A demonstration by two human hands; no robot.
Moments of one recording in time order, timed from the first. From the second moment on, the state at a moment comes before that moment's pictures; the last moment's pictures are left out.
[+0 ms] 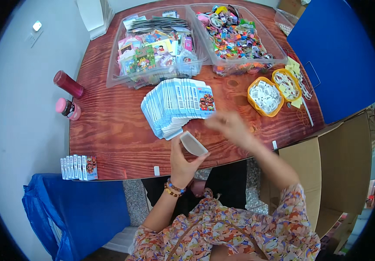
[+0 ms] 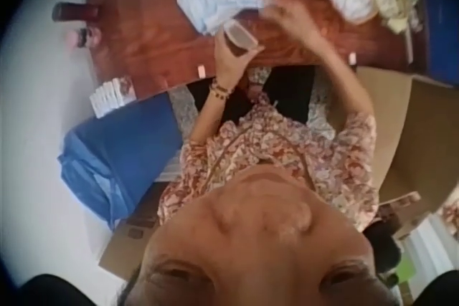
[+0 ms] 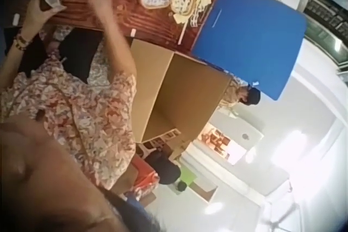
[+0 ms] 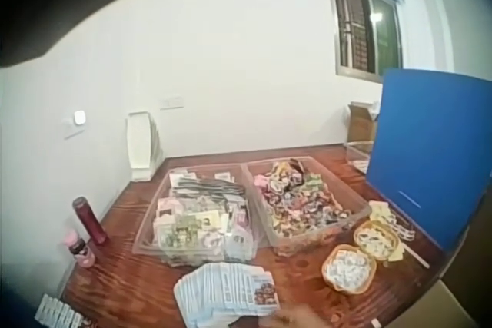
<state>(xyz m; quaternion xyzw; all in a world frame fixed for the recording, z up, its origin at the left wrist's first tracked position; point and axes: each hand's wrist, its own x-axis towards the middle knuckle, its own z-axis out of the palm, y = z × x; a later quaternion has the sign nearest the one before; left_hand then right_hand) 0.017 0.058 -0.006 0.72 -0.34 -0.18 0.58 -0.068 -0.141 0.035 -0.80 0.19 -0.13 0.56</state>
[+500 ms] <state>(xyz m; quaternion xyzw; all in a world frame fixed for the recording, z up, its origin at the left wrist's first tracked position) 0.048 0.069 -0.004 0.74 -0.32 -0.20 0.56 0.168 -0.294 0.092 -1.00 0.02 0.05 0.02</state>
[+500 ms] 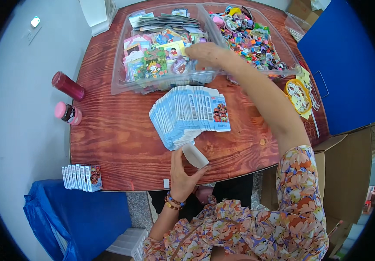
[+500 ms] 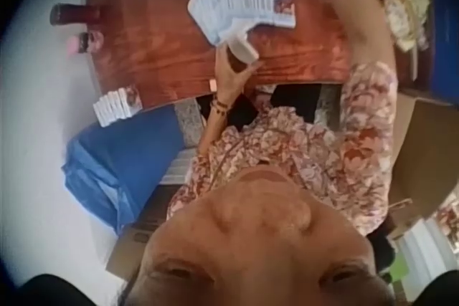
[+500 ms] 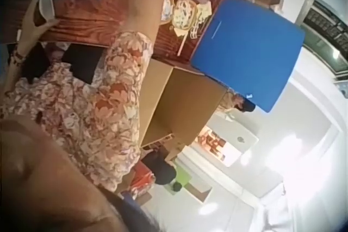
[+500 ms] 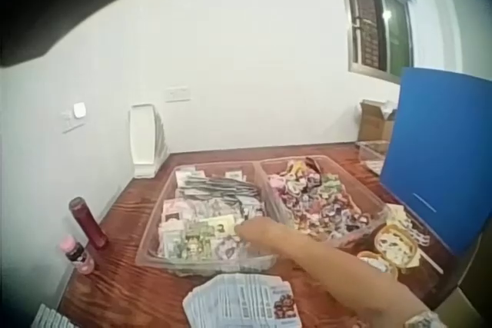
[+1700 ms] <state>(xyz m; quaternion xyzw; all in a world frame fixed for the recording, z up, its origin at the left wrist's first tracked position) 0.024 -0.022 0.024 0.76 -0.47 0.07 0.44 -0.104 -0.154 0.110 -0.94 0.14 -0.25 0.16</state>
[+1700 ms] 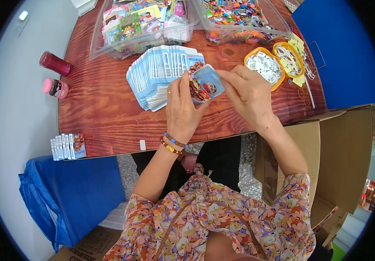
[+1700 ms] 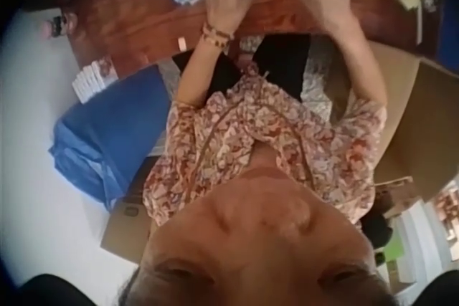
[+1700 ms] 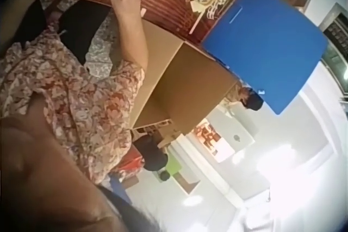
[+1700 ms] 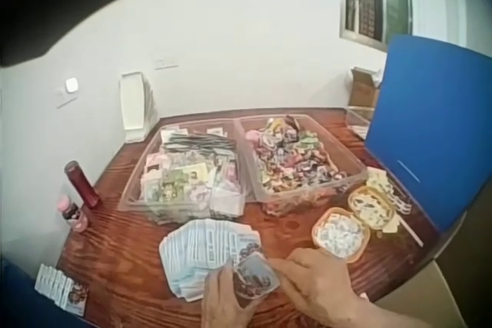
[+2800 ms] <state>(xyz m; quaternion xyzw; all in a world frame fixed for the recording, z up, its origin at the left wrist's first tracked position) -0.022 0.018 -0.026 0.69 -0.51 -0.17 0.49 0.004 -0.522 0.065 -0.87 0.37 -0.18 0.27</state>
